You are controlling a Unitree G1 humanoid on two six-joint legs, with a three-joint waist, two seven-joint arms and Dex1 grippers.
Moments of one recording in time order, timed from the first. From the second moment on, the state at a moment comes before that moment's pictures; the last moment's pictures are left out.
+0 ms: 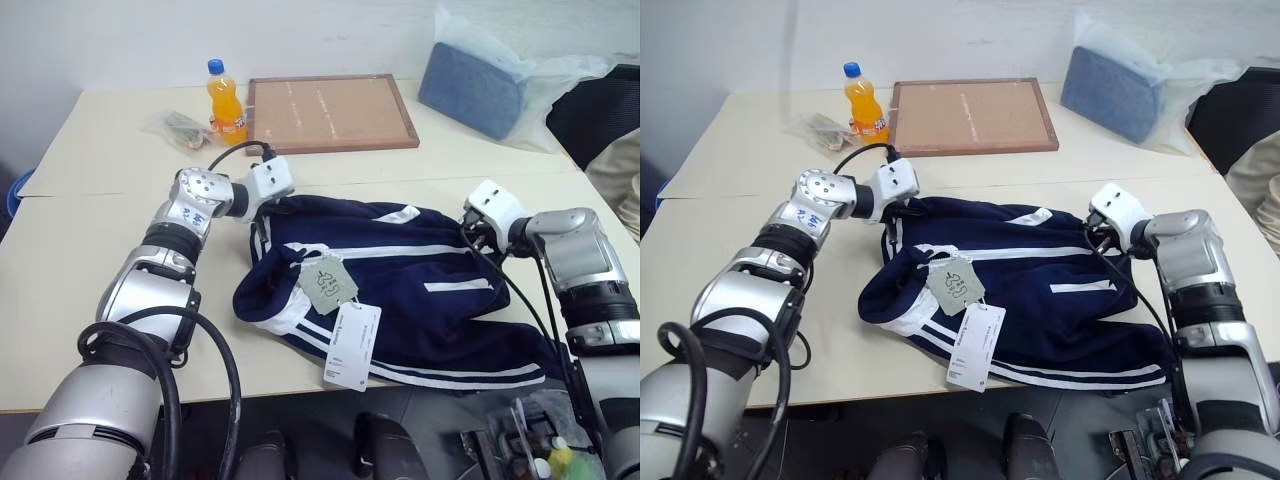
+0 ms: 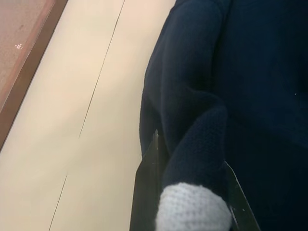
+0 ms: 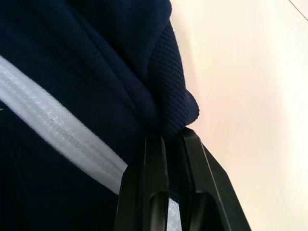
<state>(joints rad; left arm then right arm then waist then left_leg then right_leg) -1.31 0.40 -0.24 1.28 0.20 -0.26 -0.91 -0.81 -0.72 0.08 0.49 -0.17 0.53 0.90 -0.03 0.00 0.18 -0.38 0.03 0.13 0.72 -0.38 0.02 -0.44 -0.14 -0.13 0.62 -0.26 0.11</state>
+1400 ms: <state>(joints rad) -0.57 0.72 -0.30 0.02 -0.01 -0.05 -1.34 -0.08 -1.08 -0.15 0.04 -0.05 -0.20 1.13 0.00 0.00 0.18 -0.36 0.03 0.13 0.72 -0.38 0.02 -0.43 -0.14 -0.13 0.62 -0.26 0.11</state>
